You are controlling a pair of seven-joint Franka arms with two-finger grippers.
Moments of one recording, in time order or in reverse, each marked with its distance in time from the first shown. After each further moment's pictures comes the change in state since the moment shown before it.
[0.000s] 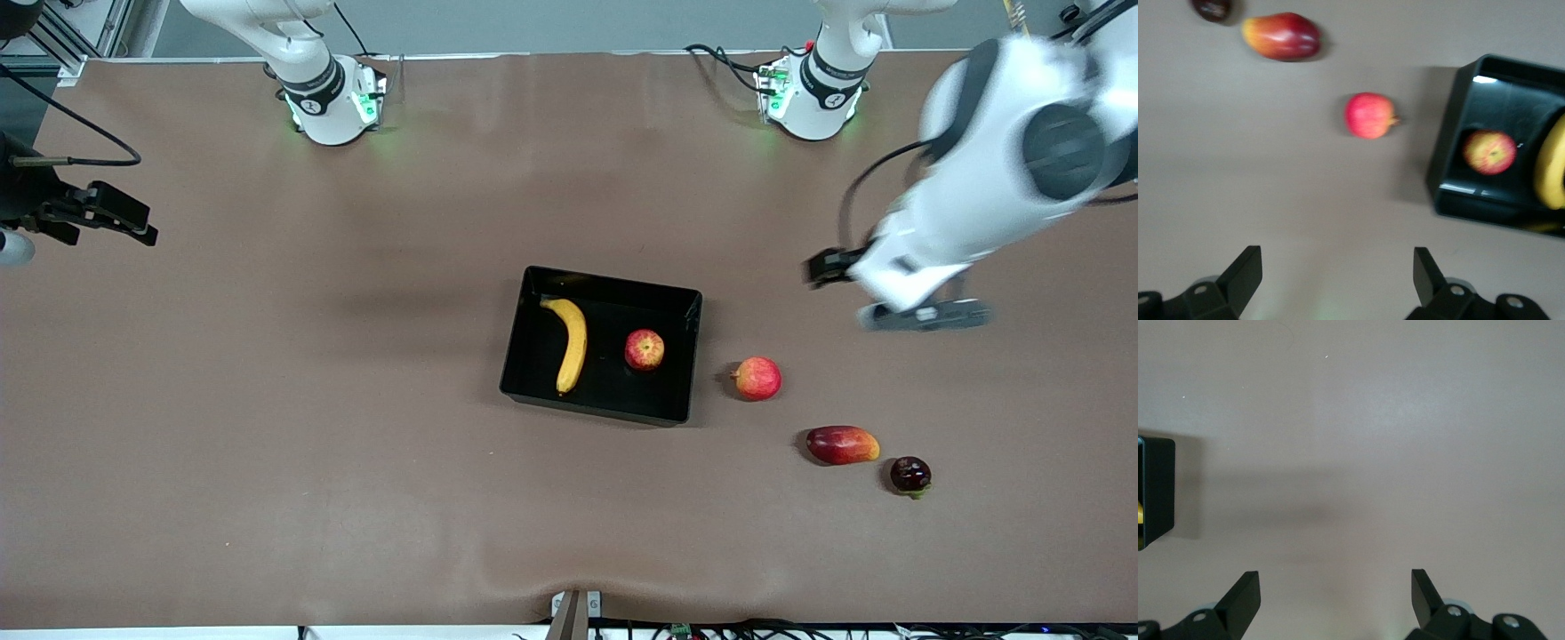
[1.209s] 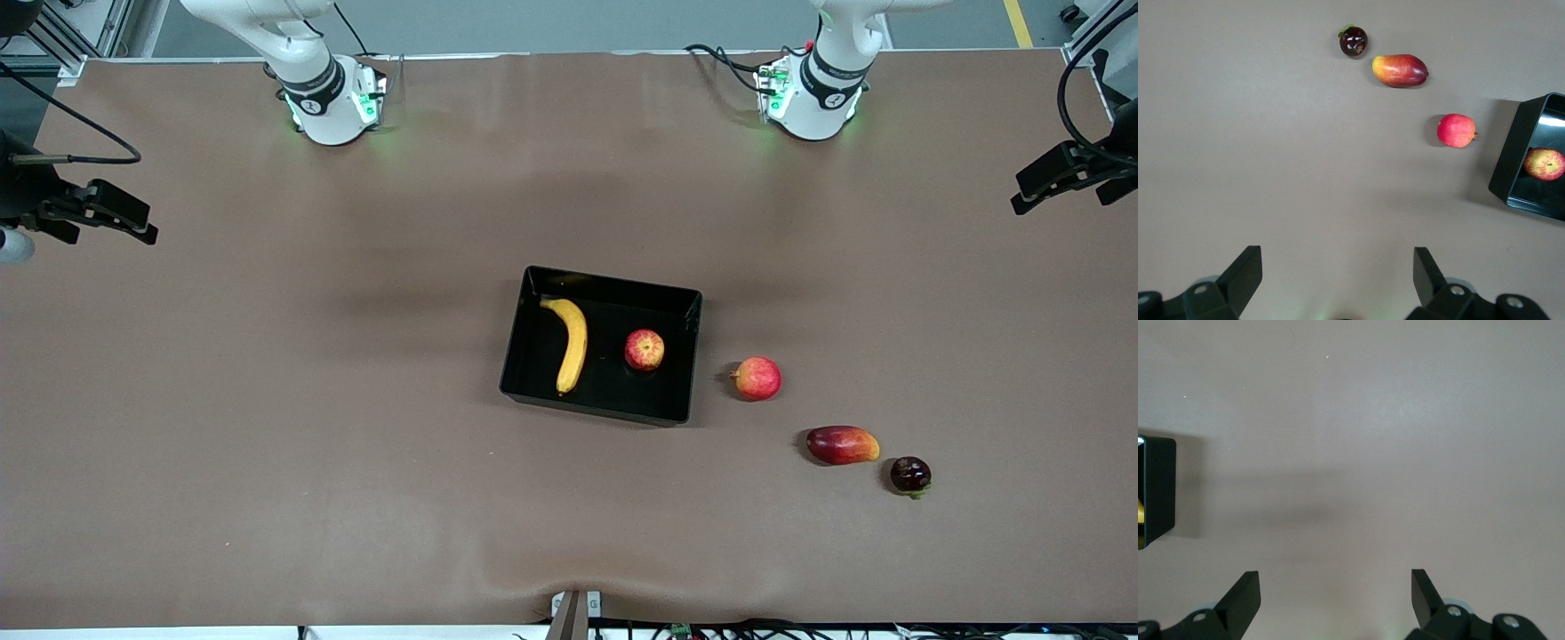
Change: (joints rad) left arm 0.179 -0.288 0.192 0.047 0.021 -0.208 0.331; right arm 0.000 -0.004 0.002 0.000 0.000 -0.002 0.000
